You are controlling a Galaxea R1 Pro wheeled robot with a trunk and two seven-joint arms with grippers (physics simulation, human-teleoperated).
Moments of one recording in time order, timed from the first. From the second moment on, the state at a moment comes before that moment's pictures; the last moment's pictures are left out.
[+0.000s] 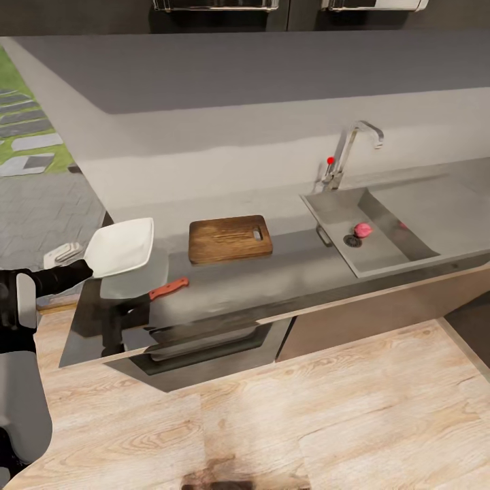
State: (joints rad) left arm -0.93 0.24 0.51 -1.18 0.09 0.99 -0.29; right arm 0.11 0.13 0.01 -0.11 0.09 -0.44 -0.06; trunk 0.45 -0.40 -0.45
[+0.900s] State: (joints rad) left arm -0.93 0.25 0.51 -1.21 0.11 1.00 -0.29; right arm 0.11 0.13 0.01 -0.11 0.09 -0.43 -0.06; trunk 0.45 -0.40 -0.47
